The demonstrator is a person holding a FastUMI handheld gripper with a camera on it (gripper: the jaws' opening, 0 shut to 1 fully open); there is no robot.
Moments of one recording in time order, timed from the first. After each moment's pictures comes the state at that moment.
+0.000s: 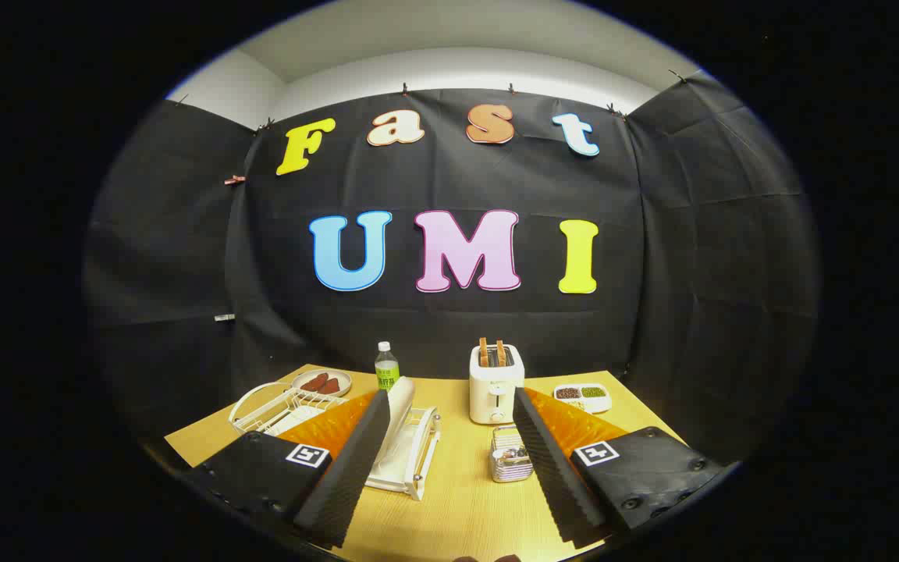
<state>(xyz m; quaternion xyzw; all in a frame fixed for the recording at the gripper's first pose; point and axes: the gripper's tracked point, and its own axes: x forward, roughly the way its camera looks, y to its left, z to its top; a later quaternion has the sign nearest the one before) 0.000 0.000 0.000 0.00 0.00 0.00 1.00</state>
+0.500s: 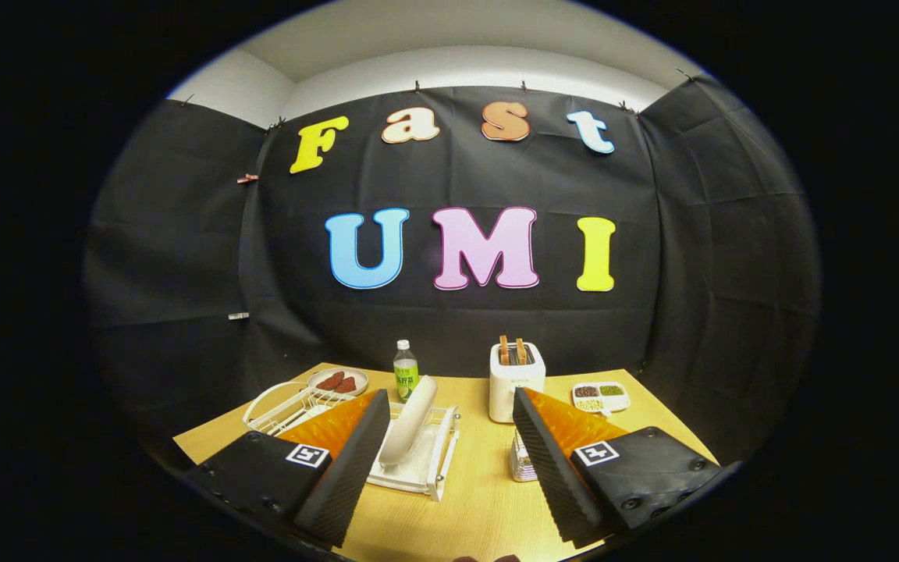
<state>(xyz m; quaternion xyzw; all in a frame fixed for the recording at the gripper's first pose) -0.001 0.028 -0.005 0.00 0.01 0.02 1.00</state>
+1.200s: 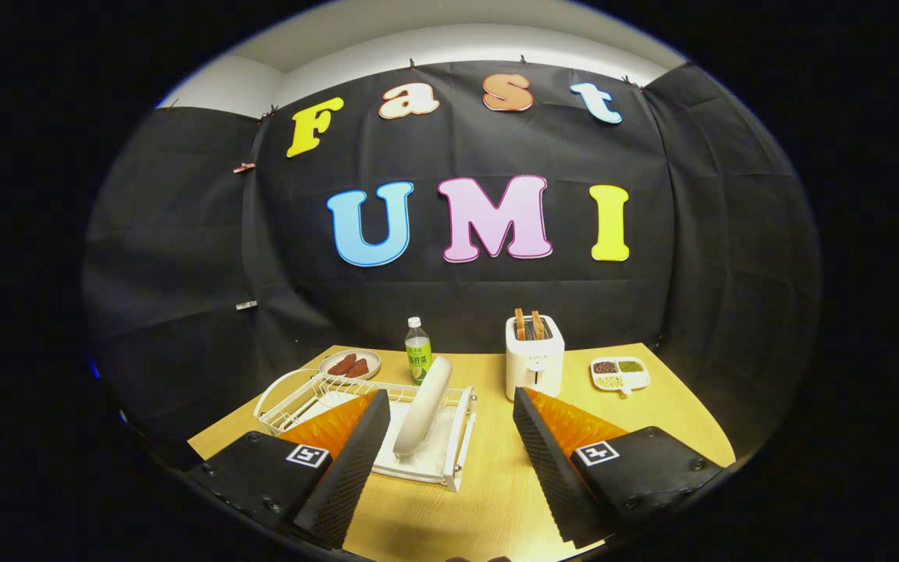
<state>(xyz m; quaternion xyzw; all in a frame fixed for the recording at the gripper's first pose) 0.030 0.045 -0.025 0.04 0.08 0.04 1.00</state>
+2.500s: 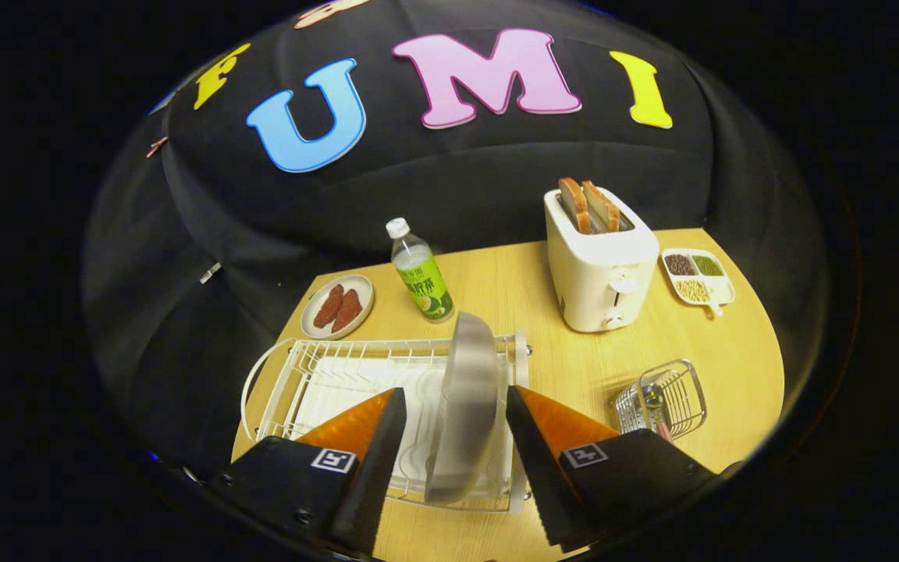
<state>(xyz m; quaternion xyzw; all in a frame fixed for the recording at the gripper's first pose) 0.203 0.093 -0.146 0.12 0.35 0.03 0.93</state>
